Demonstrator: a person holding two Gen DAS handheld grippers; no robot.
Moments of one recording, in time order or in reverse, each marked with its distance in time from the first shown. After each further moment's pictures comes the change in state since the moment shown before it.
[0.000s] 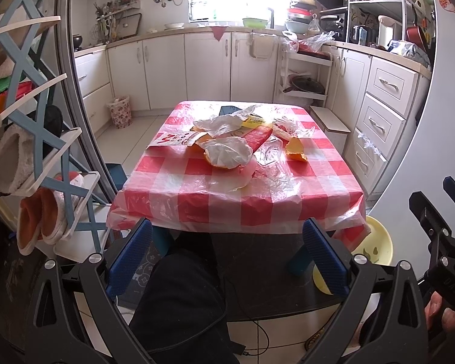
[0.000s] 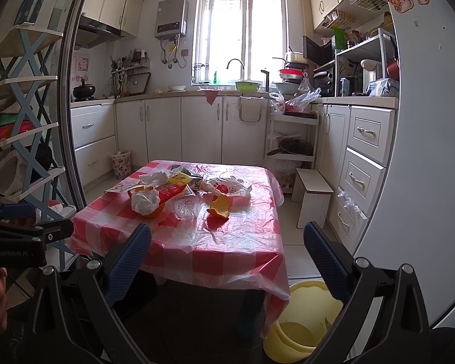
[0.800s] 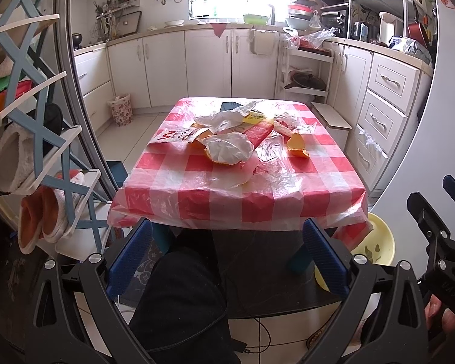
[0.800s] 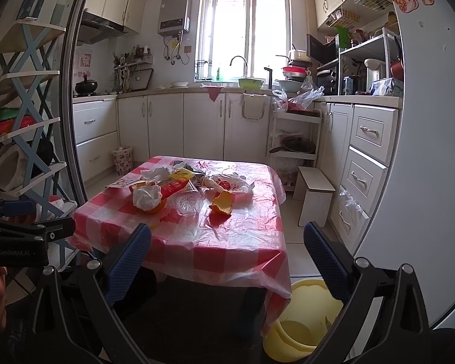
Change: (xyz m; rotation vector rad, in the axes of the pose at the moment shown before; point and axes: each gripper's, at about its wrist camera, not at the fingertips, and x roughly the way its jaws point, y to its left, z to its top) left arm 0.001 0.003 0.000 -0.002 0.015 0.002; right arm 0.003 0.003 -0.002 -0.015 0.017 0.006
